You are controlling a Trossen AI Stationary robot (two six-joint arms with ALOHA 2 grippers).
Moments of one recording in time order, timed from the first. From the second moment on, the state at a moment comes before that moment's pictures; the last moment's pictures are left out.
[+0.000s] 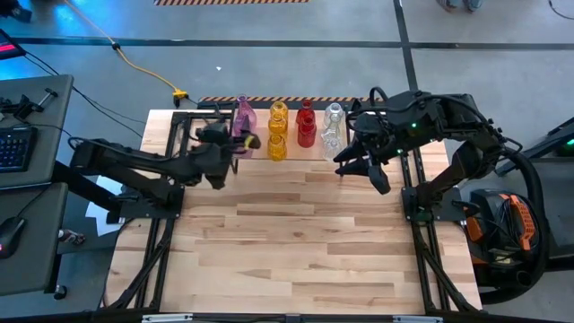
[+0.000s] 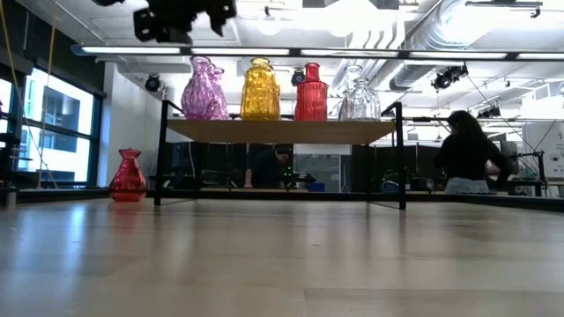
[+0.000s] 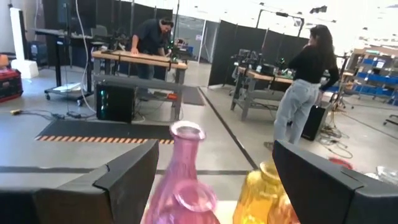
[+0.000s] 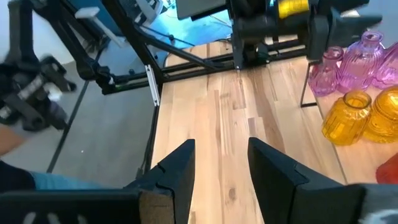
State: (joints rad) left arm -0.03 1.27 0.79 0.60 -1.40 -0.08; right arm 0.09 1.56 2.31 -1.31 -0.12 0.28
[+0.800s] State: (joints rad) left arm -0.34 0.76 0.79 0.60 -1.45 0.50; right arm 0.09 1.57 2.30 -1.58 0.20 0.33
